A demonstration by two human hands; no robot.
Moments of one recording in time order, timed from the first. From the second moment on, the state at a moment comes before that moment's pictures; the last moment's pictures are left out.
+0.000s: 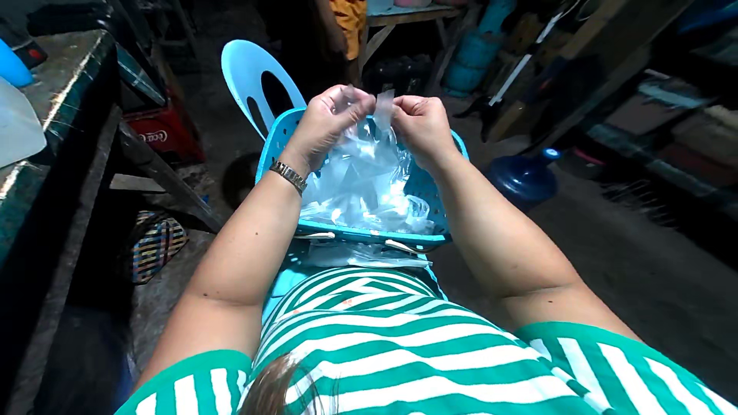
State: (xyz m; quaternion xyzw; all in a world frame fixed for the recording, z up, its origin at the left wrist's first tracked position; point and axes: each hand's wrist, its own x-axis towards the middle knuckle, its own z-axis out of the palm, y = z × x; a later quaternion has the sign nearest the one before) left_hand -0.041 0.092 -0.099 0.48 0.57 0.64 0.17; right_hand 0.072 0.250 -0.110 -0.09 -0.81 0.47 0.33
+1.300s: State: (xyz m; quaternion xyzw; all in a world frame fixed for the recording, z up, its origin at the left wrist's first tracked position) left_hand -0.044 0.078 -0.096 0.41 0.36 0.74 0.40; right_hand 0.089 0.254 -0.110 0.15 -0.62 0.77 0.08
